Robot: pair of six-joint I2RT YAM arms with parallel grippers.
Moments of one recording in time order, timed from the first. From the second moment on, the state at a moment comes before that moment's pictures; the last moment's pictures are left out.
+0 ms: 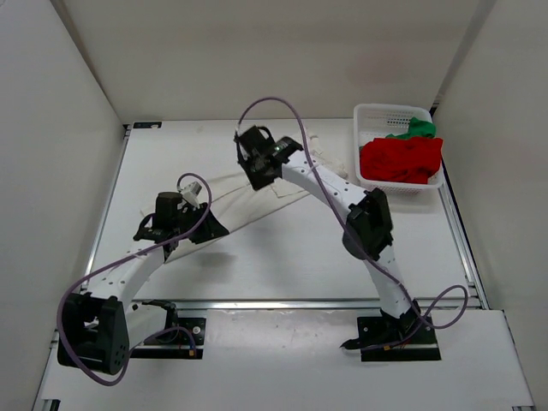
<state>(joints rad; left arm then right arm) -0.18 1.10 0.56 -0.21 0.48 -0.50 0.78 2.26 2.29 -0.98 0.06 0.20</state>
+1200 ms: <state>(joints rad) -0.35 1.23 0.60 -0.15 0.48 -0.51 0.36 2.18 1.57 -0.22 -0.10 0.41</state>
